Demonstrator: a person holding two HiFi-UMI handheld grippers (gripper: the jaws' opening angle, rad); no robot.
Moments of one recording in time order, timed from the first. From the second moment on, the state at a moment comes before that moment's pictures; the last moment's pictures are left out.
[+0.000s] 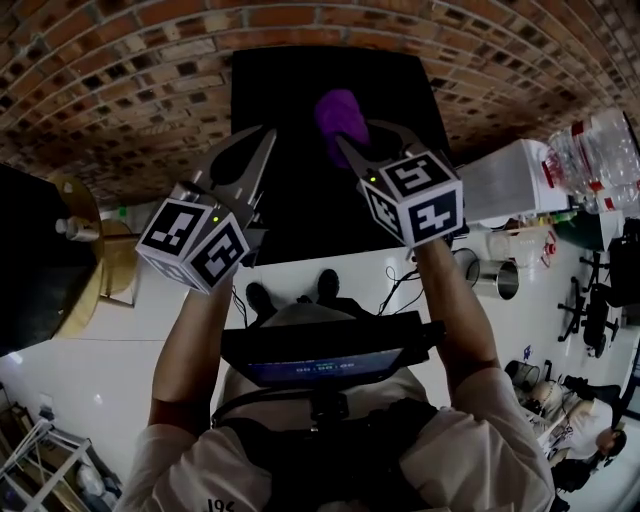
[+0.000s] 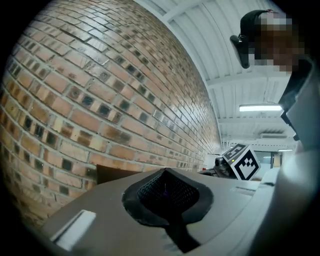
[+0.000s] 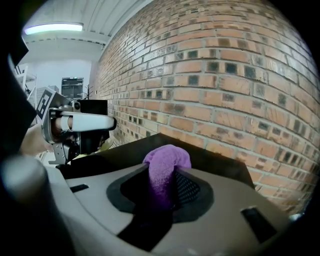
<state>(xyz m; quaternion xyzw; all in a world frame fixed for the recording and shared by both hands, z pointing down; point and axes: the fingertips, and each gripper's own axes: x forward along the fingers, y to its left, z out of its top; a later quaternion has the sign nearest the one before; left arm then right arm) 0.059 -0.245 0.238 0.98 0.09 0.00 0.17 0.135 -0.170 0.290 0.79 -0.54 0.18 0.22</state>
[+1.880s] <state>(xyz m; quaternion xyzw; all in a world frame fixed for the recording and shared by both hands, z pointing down) 0.027 -0.294 0.237 0.97 0.08 0.00 0.22 0.224 -0.328 0.313 0.79 -0.51 0.22 0.26</state>
